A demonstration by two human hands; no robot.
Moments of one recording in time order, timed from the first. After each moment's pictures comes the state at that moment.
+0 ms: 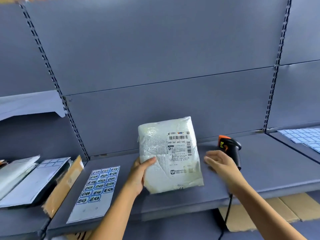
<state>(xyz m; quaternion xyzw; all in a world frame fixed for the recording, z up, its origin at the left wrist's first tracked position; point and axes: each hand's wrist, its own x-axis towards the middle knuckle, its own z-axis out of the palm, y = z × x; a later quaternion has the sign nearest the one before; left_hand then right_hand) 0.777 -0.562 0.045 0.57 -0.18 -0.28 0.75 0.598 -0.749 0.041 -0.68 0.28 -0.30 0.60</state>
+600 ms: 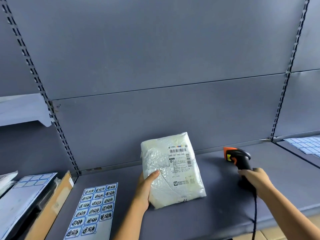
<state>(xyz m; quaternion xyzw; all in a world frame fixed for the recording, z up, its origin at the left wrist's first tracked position) 0.842 -0.592 0.003 0.55 -0.17 -0.30 0.76 0.625 -0.840 0.012 -0.61 0.56 -0.28 0.49</state>
